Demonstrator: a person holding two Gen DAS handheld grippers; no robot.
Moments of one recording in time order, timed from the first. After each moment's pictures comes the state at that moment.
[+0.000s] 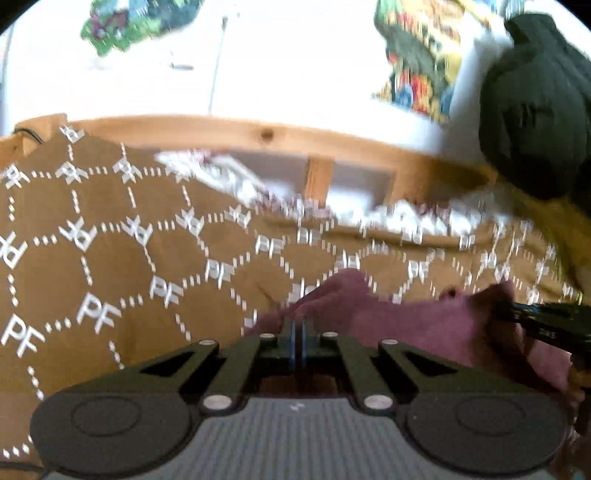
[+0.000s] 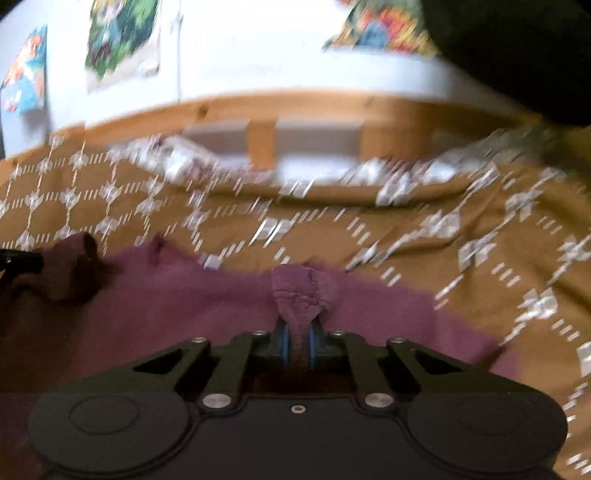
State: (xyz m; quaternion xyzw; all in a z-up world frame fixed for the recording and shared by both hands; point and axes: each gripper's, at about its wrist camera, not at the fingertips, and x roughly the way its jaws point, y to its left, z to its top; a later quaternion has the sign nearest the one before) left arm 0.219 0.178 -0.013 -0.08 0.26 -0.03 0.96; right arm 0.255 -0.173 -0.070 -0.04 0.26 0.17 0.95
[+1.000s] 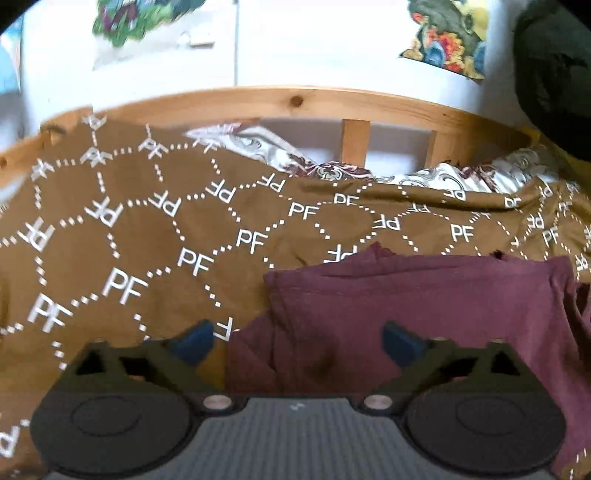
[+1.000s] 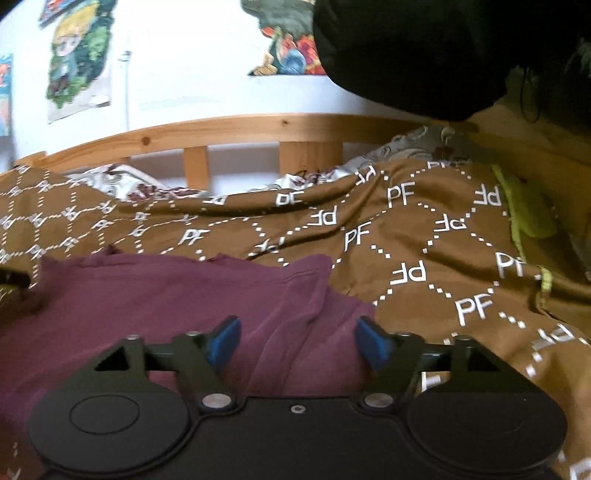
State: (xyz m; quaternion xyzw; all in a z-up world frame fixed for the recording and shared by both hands) left arm 0.222 0.147 -0.021 -0.02 0.33 0.06 0.94; right arm 0.202 -0.242 -0.066 -0.03 0.25 0.11 0.96
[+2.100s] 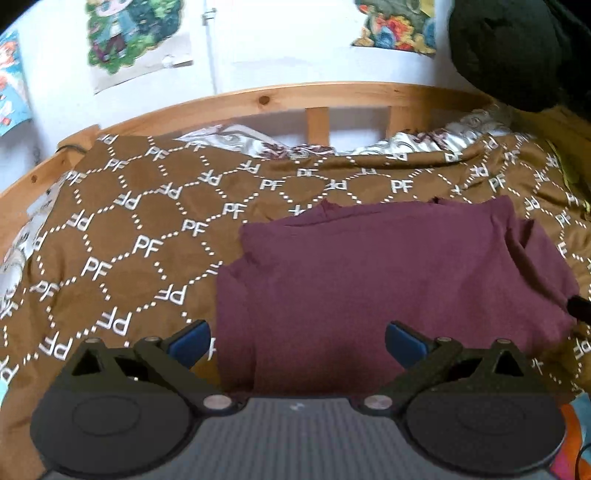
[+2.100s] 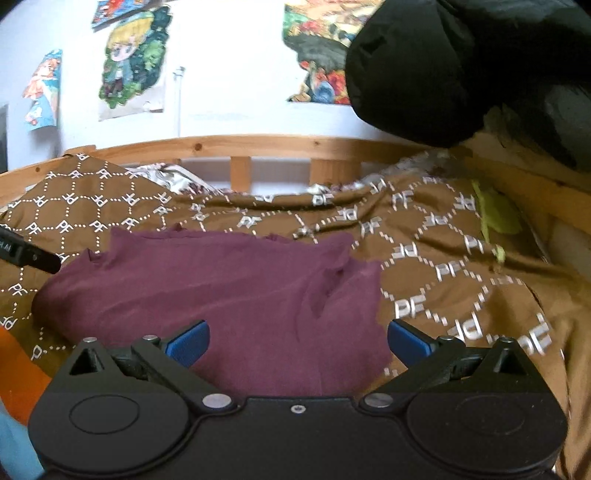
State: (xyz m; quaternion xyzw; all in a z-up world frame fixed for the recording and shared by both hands) left arm 0.127 0.083 0.010 0.01 0.36 0.06 0.93; right arm 0.081 -0.243 -0.055 -0.05 0.21 0.13 0.97
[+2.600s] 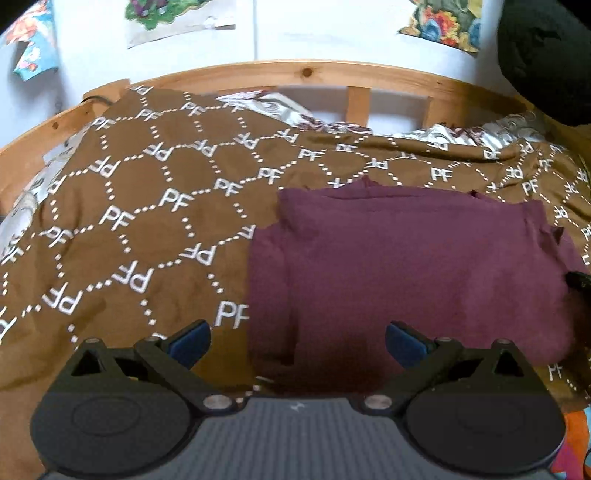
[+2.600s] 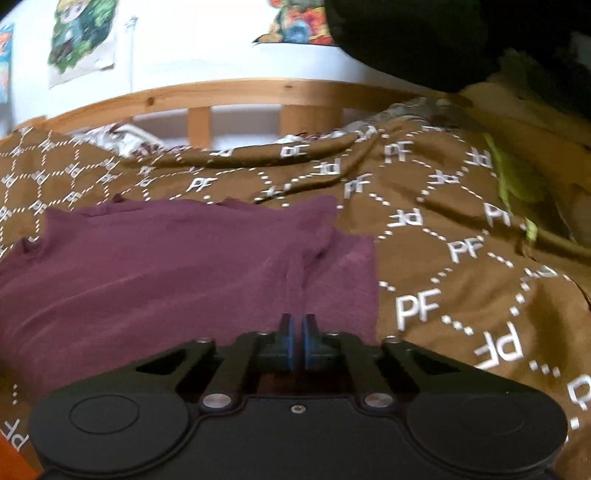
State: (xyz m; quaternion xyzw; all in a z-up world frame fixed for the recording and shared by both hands) left arm 0.122 0.122 -0.010 -0.03 0.38 0.09 0.92; right arm 0.168 -0.238 -0.082 -0.05 0.29 0.08 0.95
